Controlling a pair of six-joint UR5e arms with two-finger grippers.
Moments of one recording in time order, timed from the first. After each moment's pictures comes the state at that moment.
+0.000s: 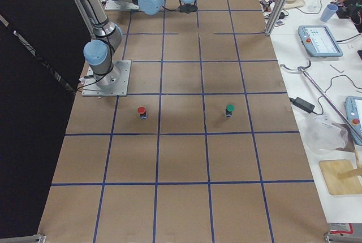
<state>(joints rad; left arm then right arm) -1.62 -1.50 -2.05 -0.70 0.19 -0.75 1.32 -1.69 1.75 -1.18 -0.54 1.02</state>
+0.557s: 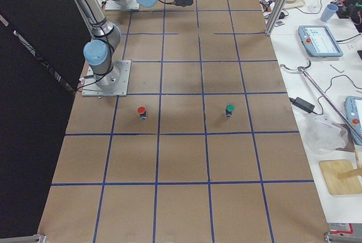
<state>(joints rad) -1.62 -1.50 -2.05 -0.68 0.18 -0.75 1.35 -1.74 1.75 -1.18 -0.54 1.08</state>
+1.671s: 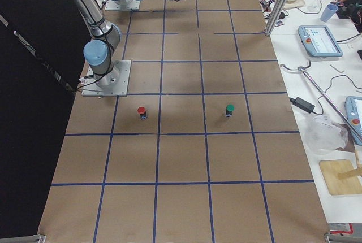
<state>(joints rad) -1.62 -1.50 -2.05 -0.67 0.19 -0.77 1.36 -1.79 1.75 -1.13 -0.54 1.09</state>
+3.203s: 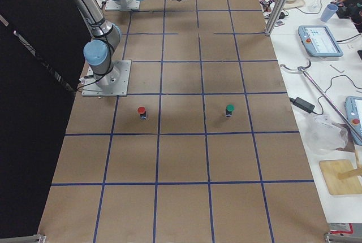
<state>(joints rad) -1.56 -1.49 -2.05 -0.67 0.20 -0.81 1.35 -1.78 1.74 -1.14 -0.54 1.06</state>
